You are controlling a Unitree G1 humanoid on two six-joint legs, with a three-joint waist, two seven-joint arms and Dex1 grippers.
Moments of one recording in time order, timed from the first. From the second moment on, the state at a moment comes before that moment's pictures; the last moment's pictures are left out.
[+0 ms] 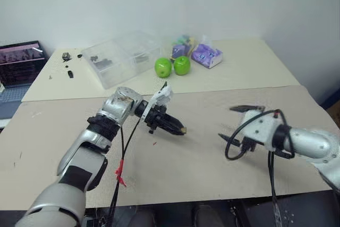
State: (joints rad) left arm -0.96 0.47 -0.47 0.43 -0.36 0.64 -1.61; right arm -0.10 -1.25 0.19 -0.51 0.05 0.13 0.50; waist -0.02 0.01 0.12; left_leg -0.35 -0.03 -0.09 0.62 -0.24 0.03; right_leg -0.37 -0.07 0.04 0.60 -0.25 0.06
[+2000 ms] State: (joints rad) left arm -1.10 0.32 -0.57 0.55 -0.40 0.59 -1.61; right arm 0.04 -0.89 -0.01 -0.77 -0.04 0.15 0.78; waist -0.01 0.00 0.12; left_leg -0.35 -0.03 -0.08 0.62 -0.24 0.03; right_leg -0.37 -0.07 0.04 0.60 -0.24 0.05
